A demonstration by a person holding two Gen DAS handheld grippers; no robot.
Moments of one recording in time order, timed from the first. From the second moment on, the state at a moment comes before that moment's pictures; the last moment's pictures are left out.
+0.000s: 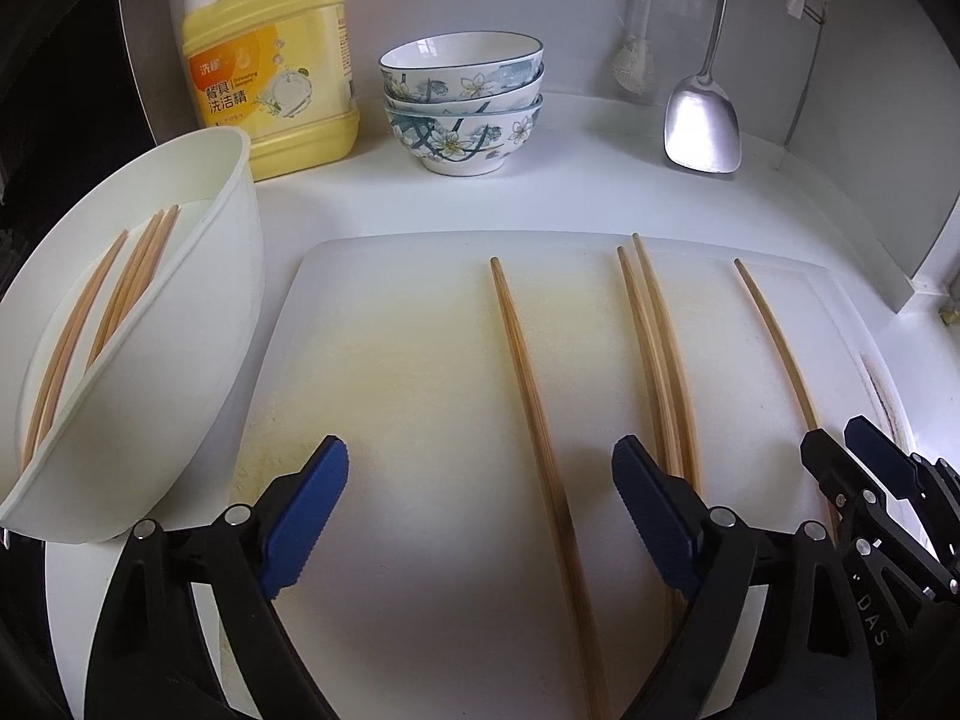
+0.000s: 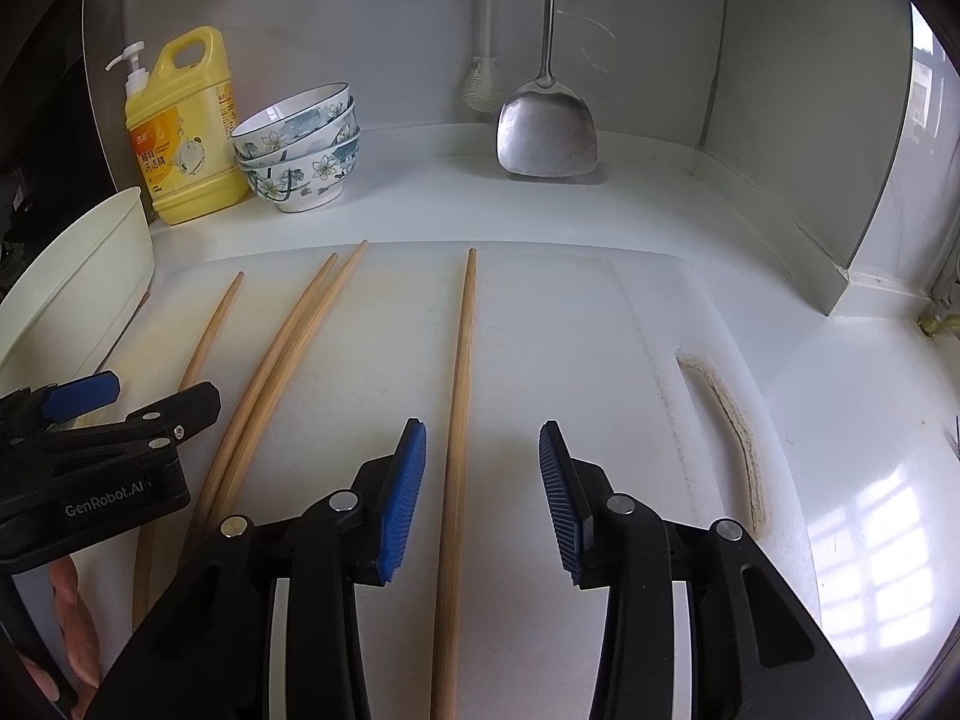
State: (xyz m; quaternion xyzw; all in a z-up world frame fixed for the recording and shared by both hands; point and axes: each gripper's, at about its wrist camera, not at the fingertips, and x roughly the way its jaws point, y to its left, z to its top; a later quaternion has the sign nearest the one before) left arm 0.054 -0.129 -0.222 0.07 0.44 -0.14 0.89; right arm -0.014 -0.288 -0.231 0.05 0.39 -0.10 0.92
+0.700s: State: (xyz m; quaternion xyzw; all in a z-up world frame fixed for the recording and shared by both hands) left arm 0.045 -0.133 -0.215 0.05 0.45 -0.16 0.88; right arm -0.026 -0.290 -0.219 0.08 0.39 -0.06 0.92
